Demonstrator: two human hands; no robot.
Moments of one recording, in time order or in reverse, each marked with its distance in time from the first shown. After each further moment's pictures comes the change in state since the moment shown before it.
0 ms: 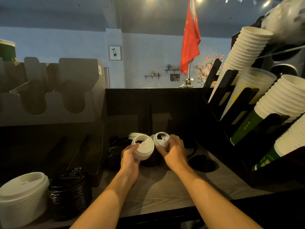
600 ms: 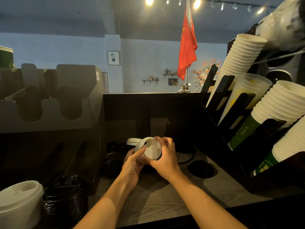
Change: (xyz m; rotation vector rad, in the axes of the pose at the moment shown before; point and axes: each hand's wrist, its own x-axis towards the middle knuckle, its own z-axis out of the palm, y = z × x) left_hand -0.016 0.001 0.004 0.152 -0.303 0.052; right_hand -0.010 -0.025 -0.001 0.185 -0.077 -0.083
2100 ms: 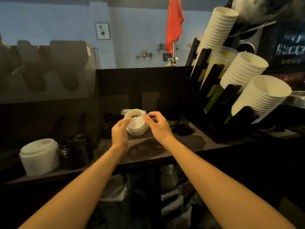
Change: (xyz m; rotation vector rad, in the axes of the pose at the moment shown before) left_hand -0.094 0.021 0.011 0.397 0.180 0.281; right_hand -0.052 -0.062 -0.065 0.480 -0.111 0.361
